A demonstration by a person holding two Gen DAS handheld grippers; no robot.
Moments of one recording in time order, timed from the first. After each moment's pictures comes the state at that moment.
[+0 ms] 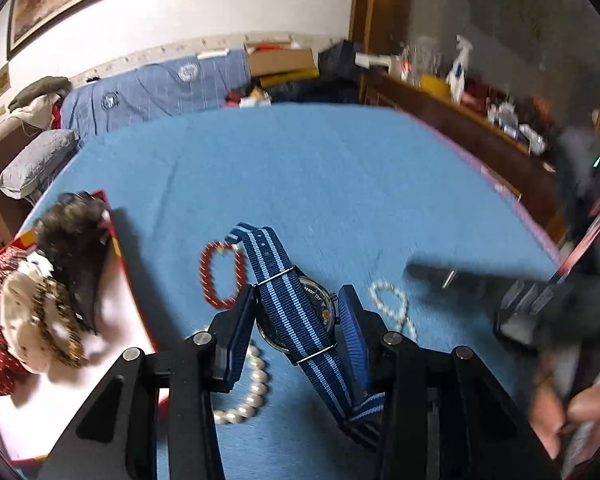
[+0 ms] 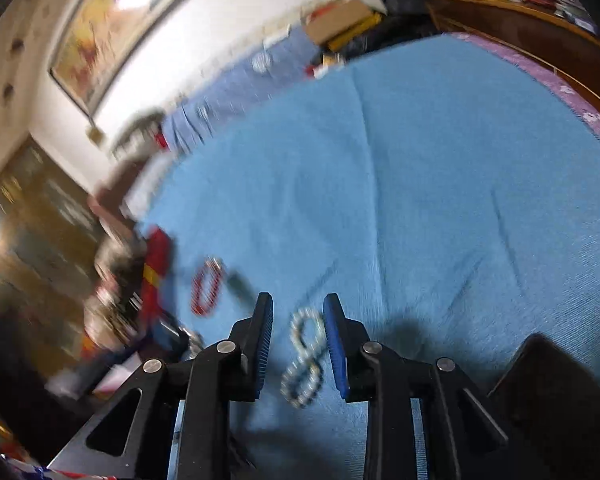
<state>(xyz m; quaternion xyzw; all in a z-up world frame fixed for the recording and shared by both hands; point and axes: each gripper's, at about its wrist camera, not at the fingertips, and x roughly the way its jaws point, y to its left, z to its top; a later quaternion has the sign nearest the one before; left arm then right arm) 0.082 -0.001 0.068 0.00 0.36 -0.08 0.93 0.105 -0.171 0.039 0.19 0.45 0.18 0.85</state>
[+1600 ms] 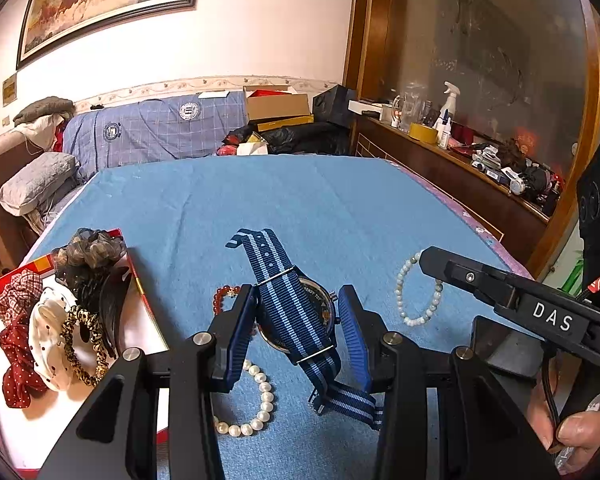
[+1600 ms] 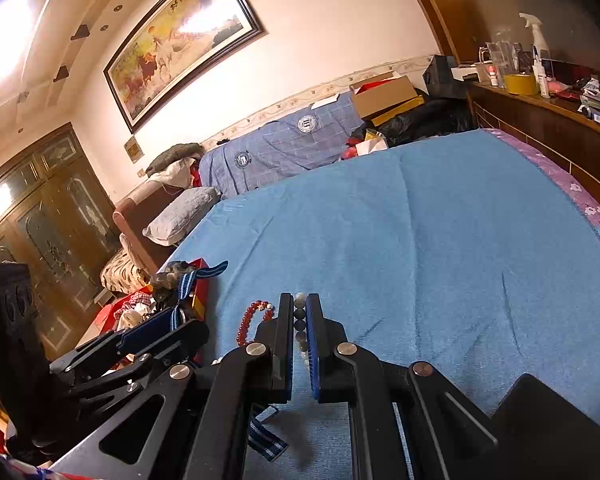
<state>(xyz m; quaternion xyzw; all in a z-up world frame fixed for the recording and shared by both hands) 0.052 0.006 0.099 -0.02 0.29 -0.10 0.95 0.056 -0.152 0.096 0.15 0.30 0.21 0.92</state>
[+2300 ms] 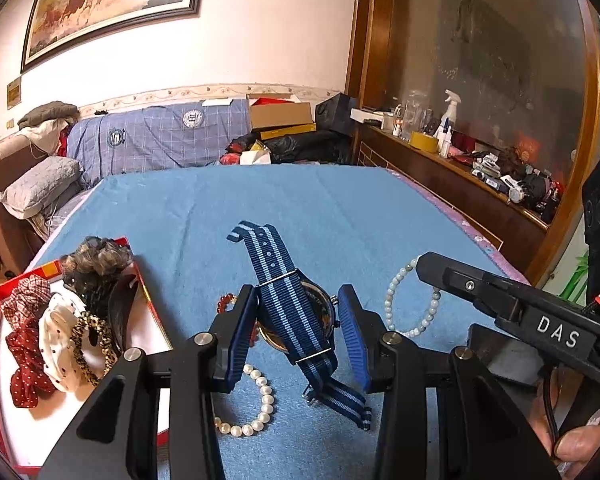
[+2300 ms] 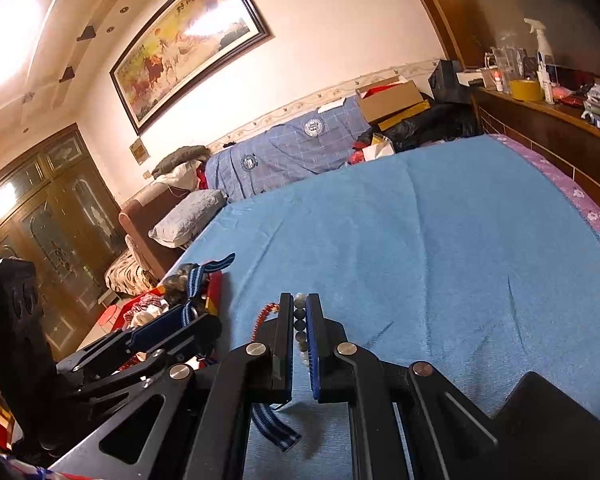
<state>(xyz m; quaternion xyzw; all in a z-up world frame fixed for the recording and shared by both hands) 0.045 0.007 0.108 -0.02 0.28 -0.09 0.96 0.047 -0.148 0.105 0.15 0.29 0.22 0.92</state>
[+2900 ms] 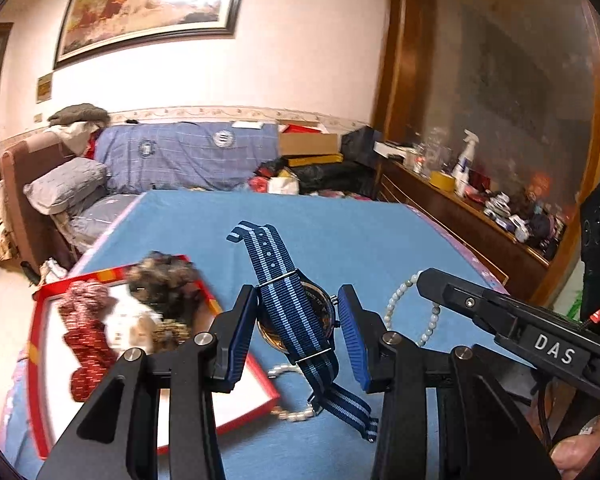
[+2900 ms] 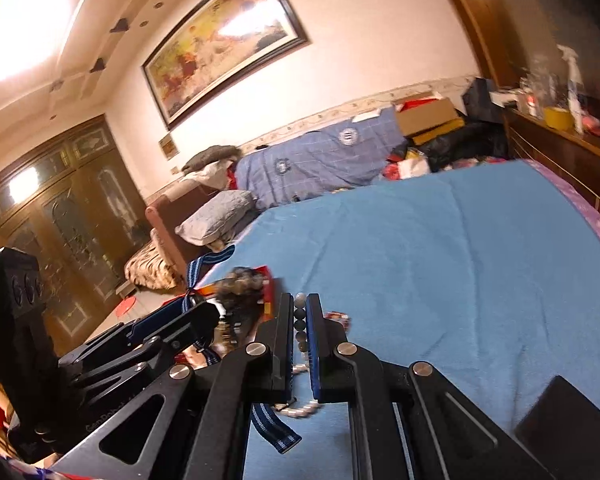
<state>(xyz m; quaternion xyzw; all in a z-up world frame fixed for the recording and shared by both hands) -0.002 0.070 0.151 -0.06 0.24 -0.05 0.97 0.024 -0.093 0.146 0.13 0.27 0.27 0.92</state>
